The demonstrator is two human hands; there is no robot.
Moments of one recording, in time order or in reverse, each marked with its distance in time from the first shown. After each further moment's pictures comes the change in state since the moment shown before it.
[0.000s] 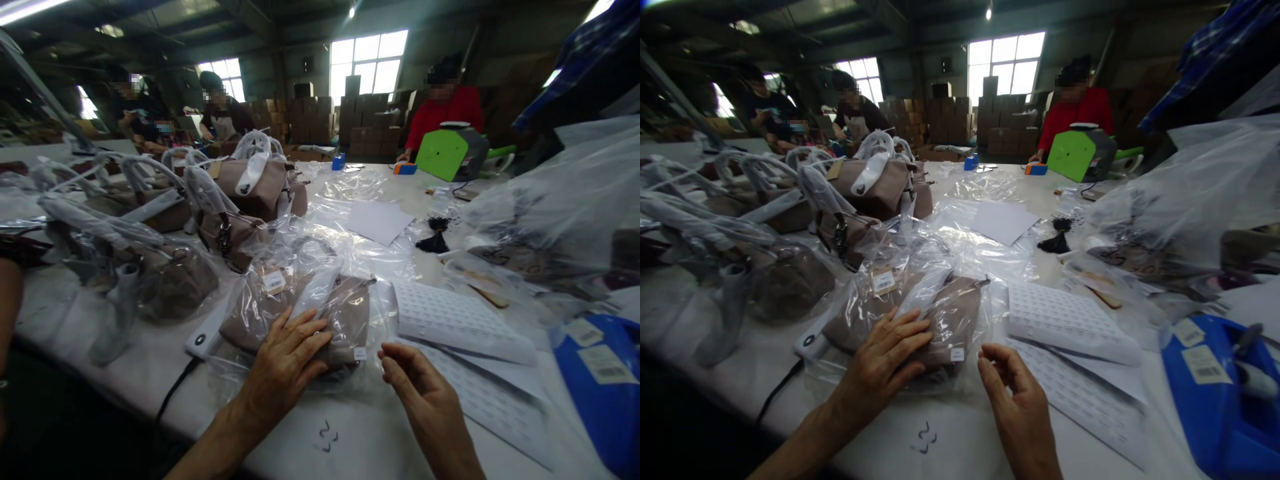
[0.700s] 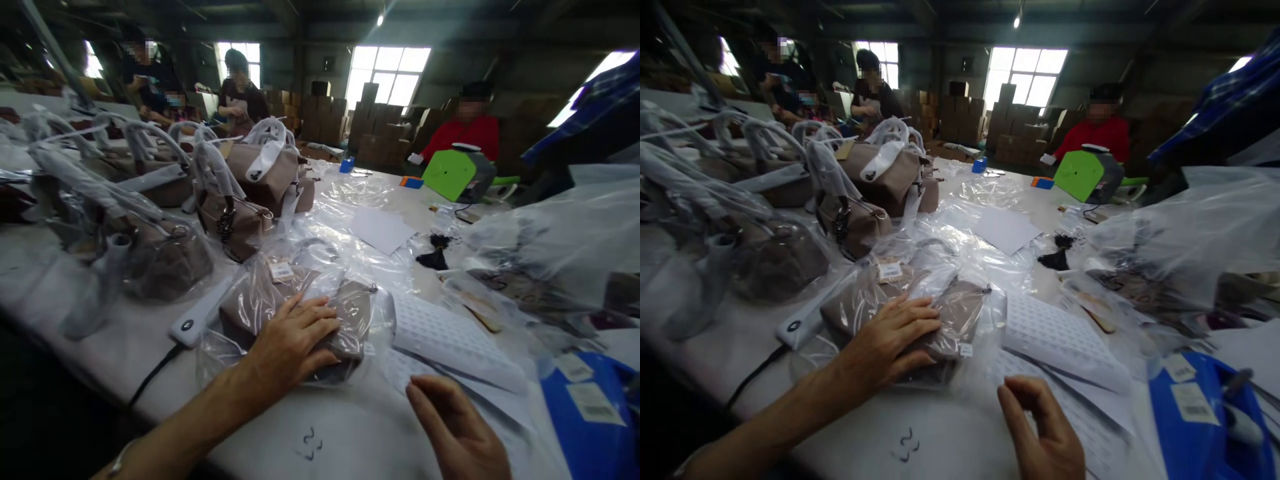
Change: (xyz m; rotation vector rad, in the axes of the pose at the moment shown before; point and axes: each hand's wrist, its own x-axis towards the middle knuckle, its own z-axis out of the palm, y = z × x) left_hand 0.035 0.002 -0.014 -0.173 -0.140 -0.087; right_hand -0.012 -0.007 -0.035 -0.234 0.164 -0.021
